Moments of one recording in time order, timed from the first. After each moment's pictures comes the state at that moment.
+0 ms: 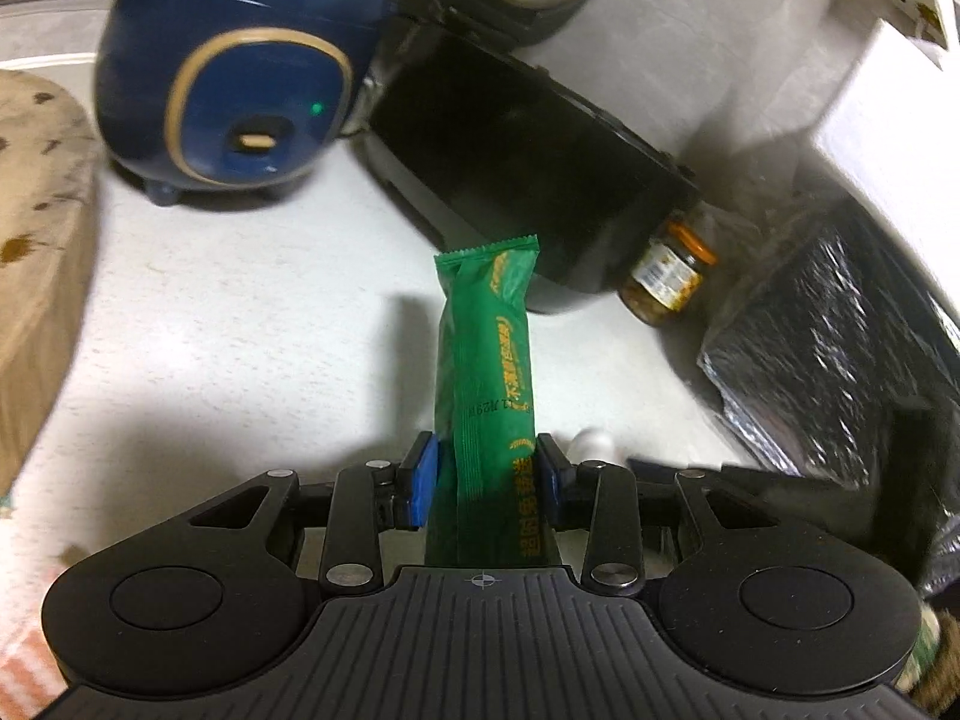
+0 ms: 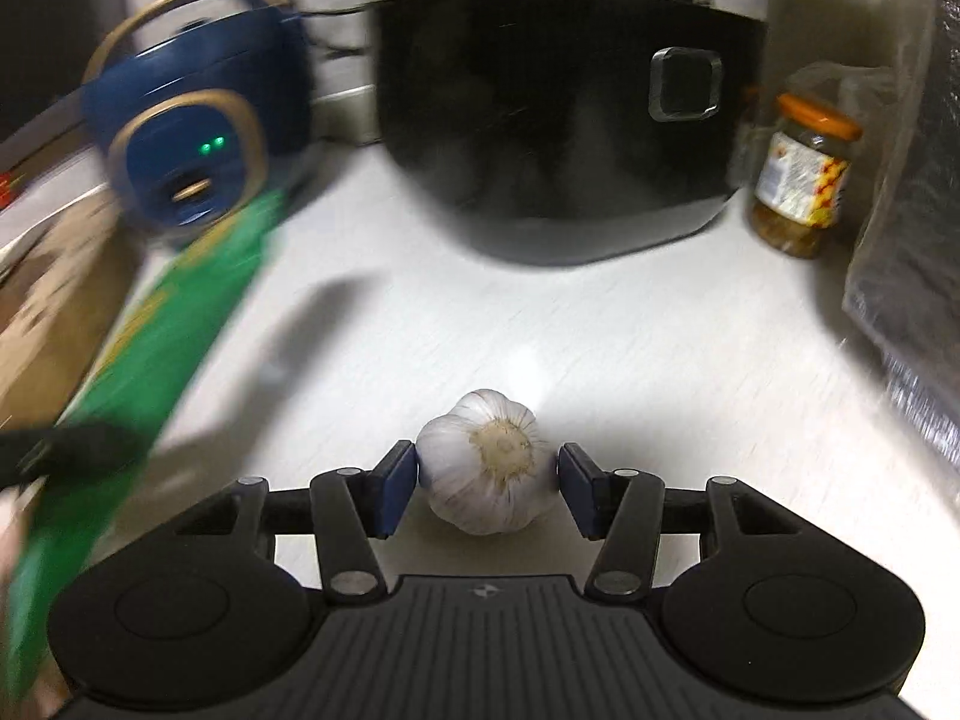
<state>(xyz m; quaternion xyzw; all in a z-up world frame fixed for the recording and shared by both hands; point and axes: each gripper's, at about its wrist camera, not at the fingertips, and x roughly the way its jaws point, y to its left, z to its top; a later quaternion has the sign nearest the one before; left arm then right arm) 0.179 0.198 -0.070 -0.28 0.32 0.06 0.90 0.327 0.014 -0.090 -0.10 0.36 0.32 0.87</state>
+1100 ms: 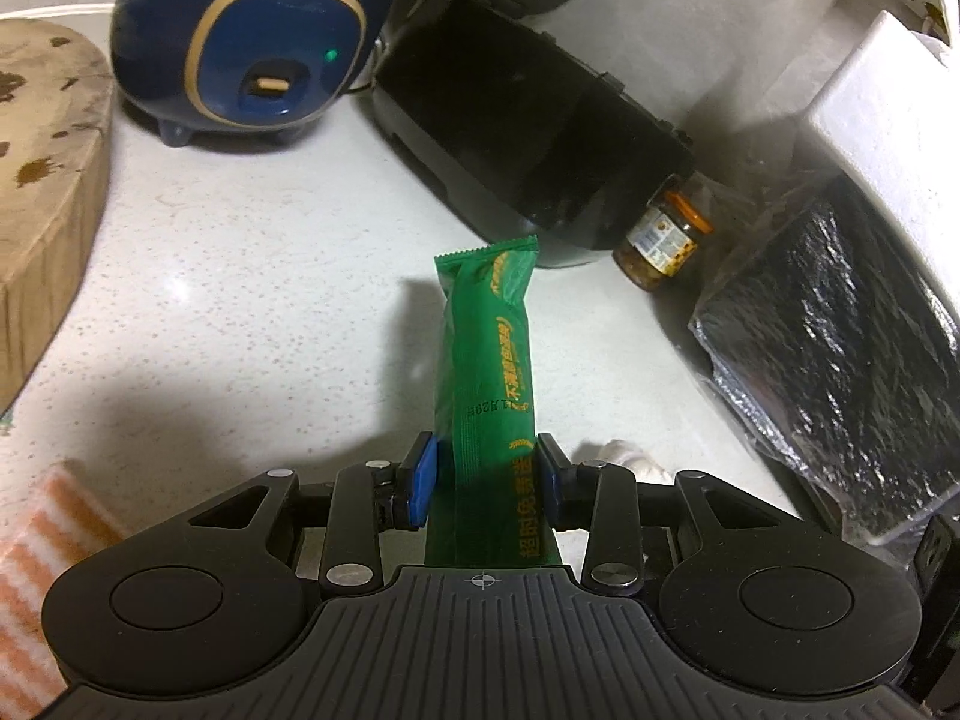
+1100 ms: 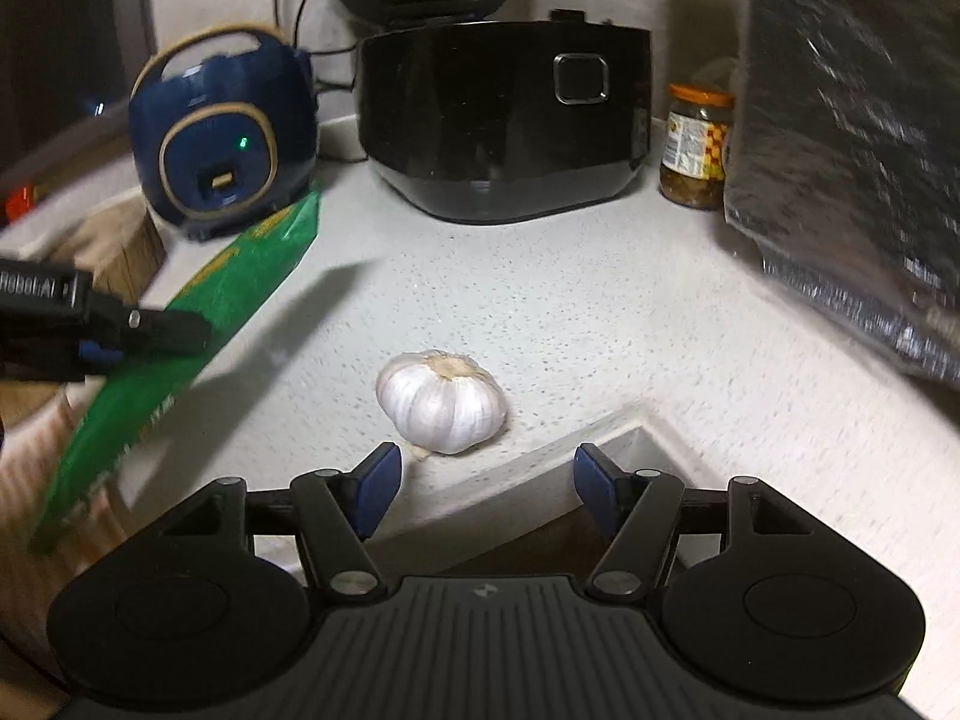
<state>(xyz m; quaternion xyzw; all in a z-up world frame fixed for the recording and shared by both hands) 0.154 0.193 -0.078 -0.30 0.34 0.05 0.89 0.252 -0.065 -0.100 -0.05 0.32 0.29 0.90</state>
